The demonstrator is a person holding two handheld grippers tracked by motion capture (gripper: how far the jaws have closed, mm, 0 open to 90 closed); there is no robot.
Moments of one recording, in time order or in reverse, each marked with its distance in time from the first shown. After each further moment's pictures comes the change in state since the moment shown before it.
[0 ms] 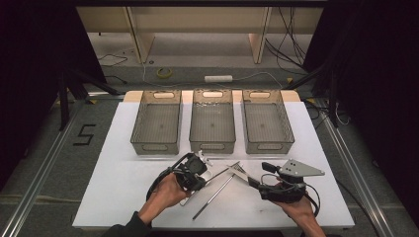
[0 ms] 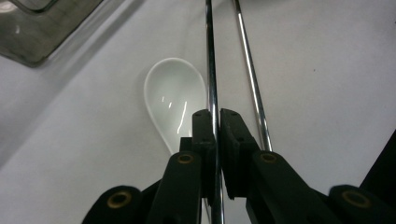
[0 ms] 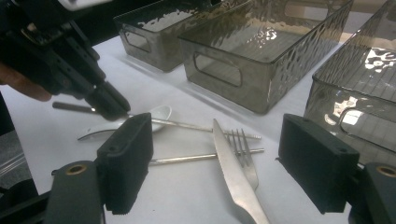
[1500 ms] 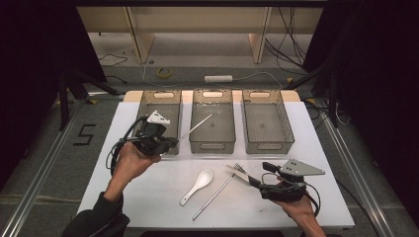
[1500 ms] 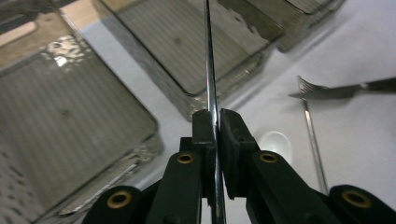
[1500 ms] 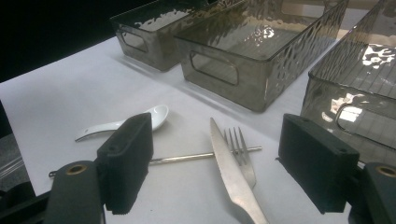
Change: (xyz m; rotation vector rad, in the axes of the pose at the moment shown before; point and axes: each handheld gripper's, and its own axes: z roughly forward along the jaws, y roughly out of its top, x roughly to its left) left arm 0.093 -0.003 -0.100 -0.301 0.122 -0.169; right arm -0.003 -0.001 0.000 0.004 -0.005 0.013
